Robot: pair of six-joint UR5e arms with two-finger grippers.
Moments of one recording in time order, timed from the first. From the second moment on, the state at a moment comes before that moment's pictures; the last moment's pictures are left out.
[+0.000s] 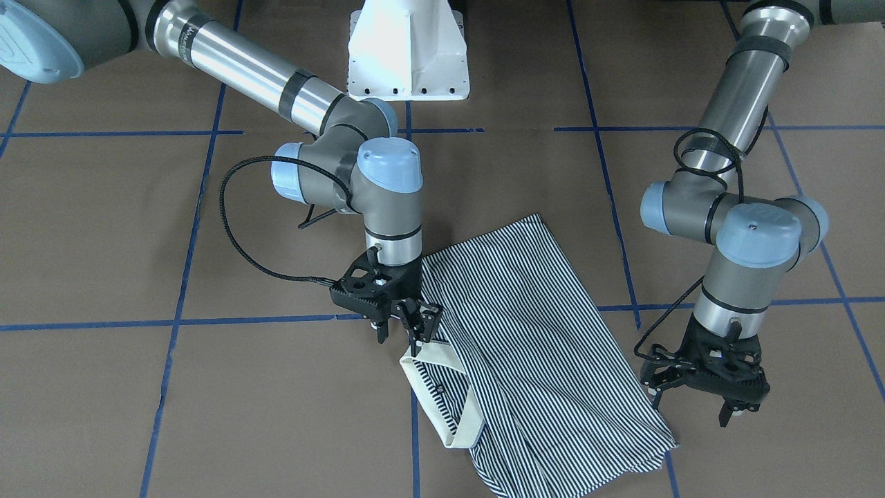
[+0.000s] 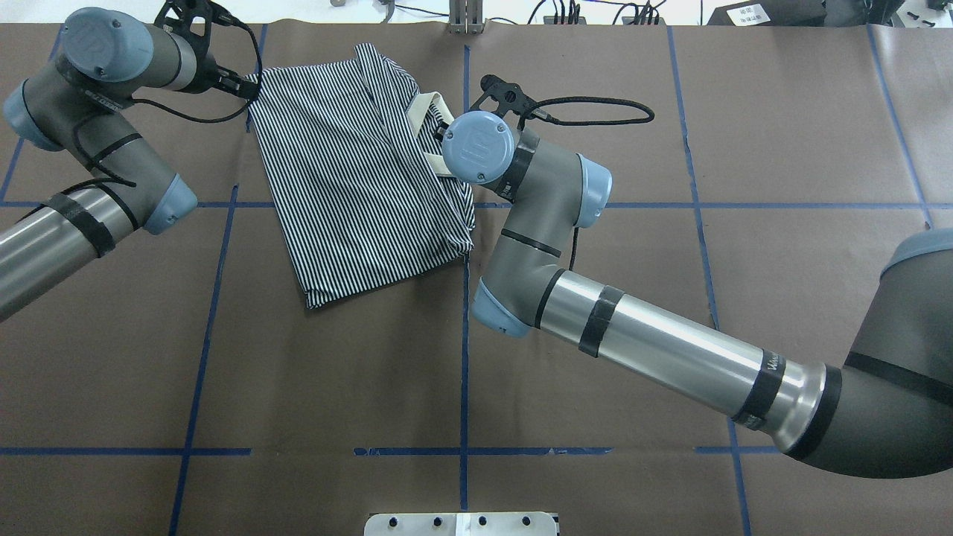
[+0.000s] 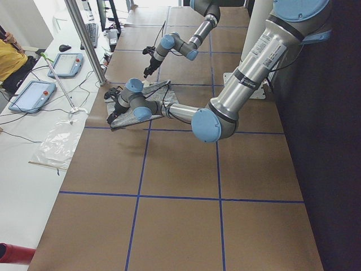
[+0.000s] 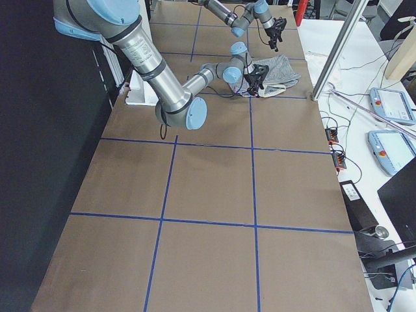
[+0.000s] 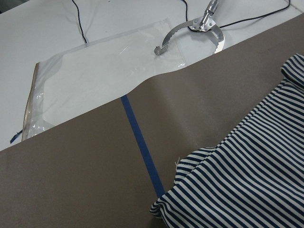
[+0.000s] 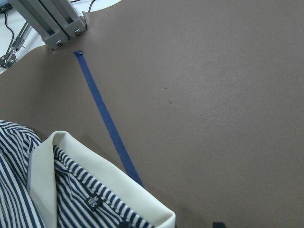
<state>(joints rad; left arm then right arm) -0.96 -2.21 -1.05 -2.40 -1.72 -0.52 0.58 -0.57 1.02 -1.12 1.45 1.72</state>
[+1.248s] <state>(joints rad) -0.96 -2.21 -1.05 -2.41 -1.72 -0.52 0.57 -0.51 0.88 -1.05 1.43 1.73</state>
